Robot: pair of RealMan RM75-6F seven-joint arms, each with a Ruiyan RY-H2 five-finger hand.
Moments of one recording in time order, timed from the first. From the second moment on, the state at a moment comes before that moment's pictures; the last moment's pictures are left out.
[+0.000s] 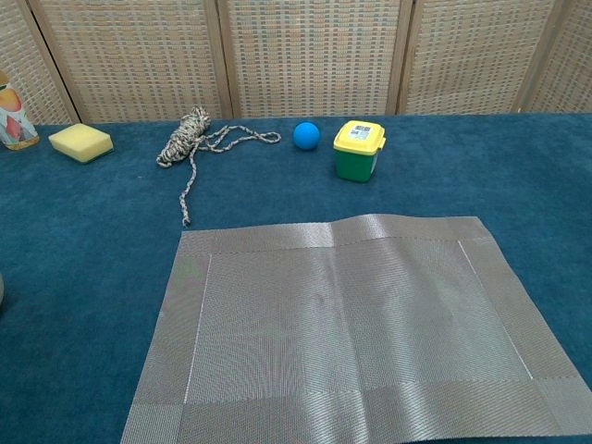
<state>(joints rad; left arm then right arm) -0.20 -1.46 0.10 -1.09 1.60 1.34 0.00 0.08 -1.14 0.12 -1.58 -1.61 1.66 0.32</state>
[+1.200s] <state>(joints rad) -0.37 -1.44 -0.02 -1.44 1.63 1.25 0.26 0.06 -1.12 0.13 -1.59 -1.60 1.69 0.36</state>
